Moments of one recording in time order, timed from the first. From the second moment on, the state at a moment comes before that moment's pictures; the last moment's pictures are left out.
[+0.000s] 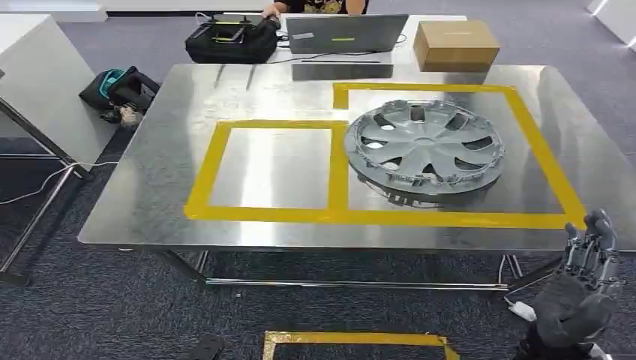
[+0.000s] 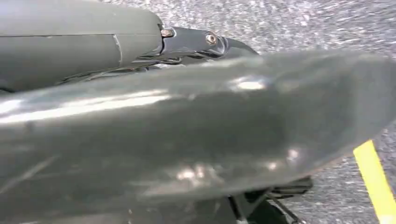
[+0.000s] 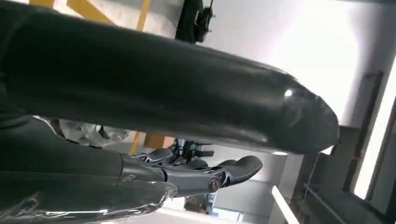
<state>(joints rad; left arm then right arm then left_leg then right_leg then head) -0.12 -0.04 -1.28 -0.14 1.28 0.26 -0.32 0.35 0.07 -0.01 -1.97 0.20 -0.40 -0.59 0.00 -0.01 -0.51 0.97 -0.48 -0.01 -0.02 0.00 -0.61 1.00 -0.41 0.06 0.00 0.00</state>
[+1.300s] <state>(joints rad) -0.12 -0.05 -1.28 -0.14 1.33 0.26 -0.34 0.05 0.16 -1.04 -0.95 0.22 -0.31 -0.58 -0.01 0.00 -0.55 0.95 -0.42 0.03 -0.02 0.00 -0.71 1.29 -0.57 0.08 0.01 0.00</state>
